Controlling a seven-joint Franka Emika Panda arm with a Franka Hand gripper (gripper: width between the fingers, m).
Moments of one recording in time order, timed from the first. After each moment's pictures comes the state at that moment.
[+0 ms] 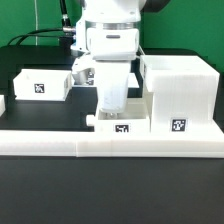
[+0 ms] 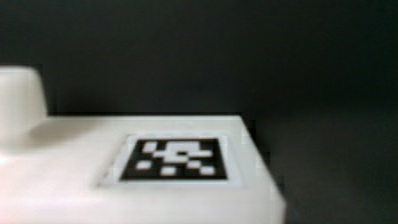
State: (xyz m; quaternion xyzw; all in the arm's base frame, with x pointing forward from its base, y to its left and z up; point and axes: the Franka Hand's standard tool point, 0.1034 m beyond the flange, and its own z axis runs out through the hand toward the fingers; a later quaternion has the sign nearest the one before) arm 0.543 0.003 0.008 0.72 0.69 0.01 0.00
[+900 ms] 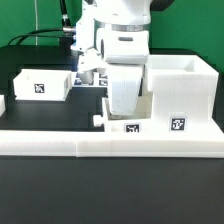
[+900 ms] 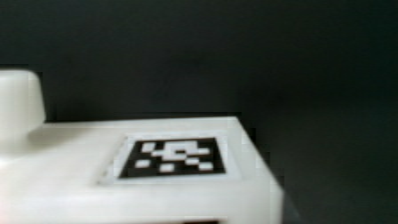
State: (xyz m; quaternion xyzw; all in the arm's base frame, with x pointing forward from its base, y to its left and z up) arm 0.543 0.009 0.009 0.70 0.71 -0.02 0.00
